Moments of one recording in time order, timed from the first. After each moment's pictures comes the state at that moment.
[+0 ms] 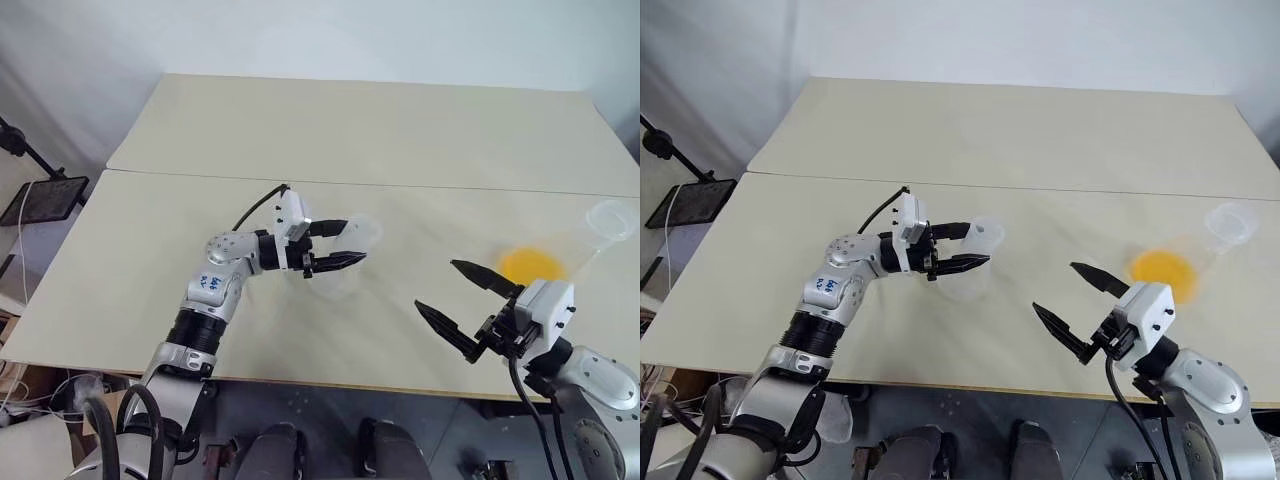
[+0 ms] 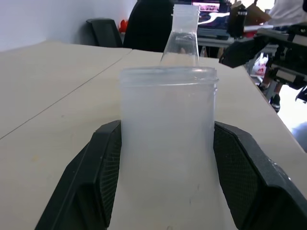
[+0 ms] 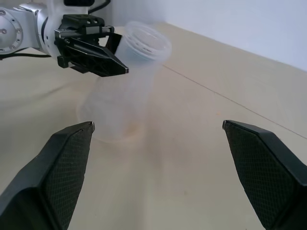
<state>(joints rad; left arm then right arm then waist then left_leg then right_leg) -0.73 0.27 -0.14 0.36 -0.35 0.10 -1.05 0.19 -0.56 -0.24 -0.55 0.51 0.14 0.73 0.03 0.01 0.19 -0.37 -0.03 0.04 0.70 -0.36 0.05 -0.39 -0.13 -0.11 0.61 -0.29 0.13</state>
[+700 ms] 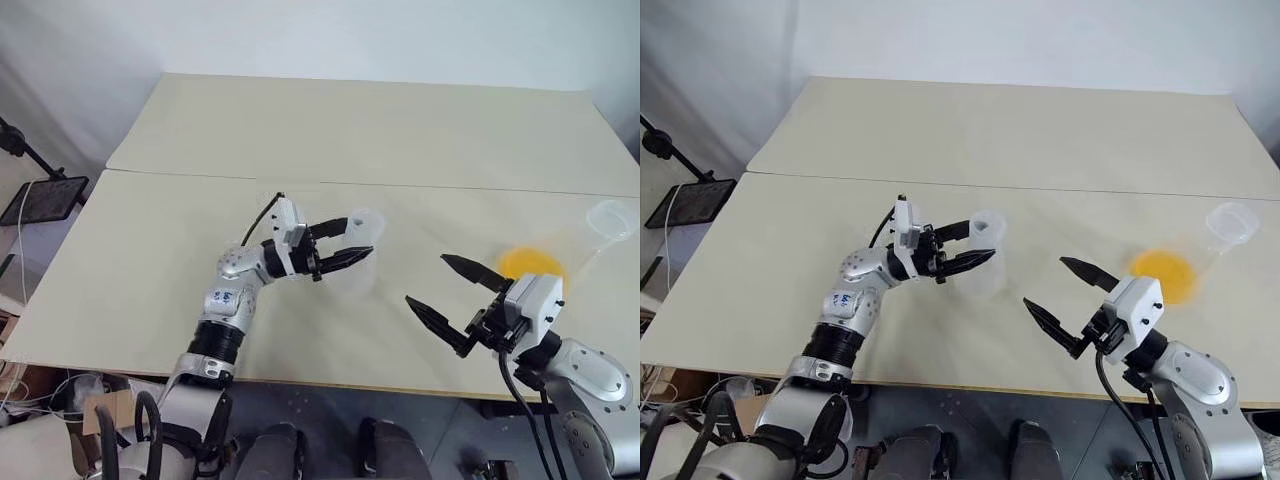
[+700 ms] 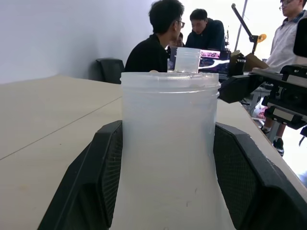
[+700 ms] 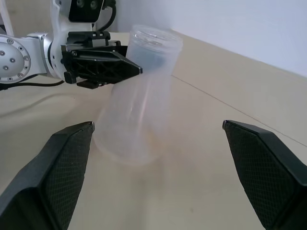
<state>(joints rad) -0.69 0.13 -0.05 0.45 -0.38 -0.05 -1.08 0.16 -0.56 -0.21 -0.55 0.50 0.14 0.72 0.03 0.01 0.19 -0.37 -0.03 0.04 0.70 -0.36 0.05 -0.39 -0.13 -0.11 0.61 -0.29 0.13</state>
